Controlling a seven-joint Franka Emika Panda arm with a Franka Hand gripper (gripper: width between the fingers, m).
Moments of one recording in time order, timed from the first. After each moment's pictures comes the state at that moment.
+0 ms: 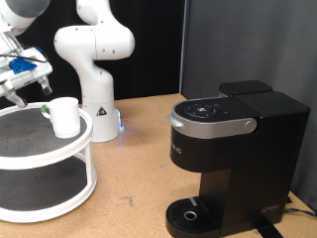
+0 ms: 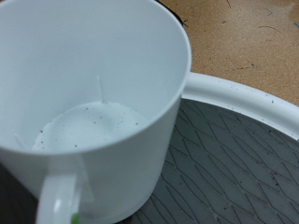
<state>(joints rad) -0.15 -0.79 -0.87 -2.83 0.08 2.18 -0.98</state>
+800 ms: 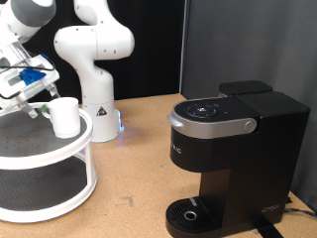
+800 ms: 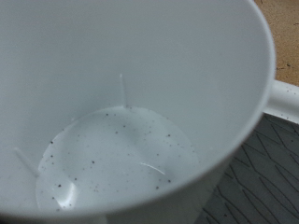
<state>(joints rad) -0.08 -0.76 -0.90 -2.86 0.09 2.20 -0.99</state>
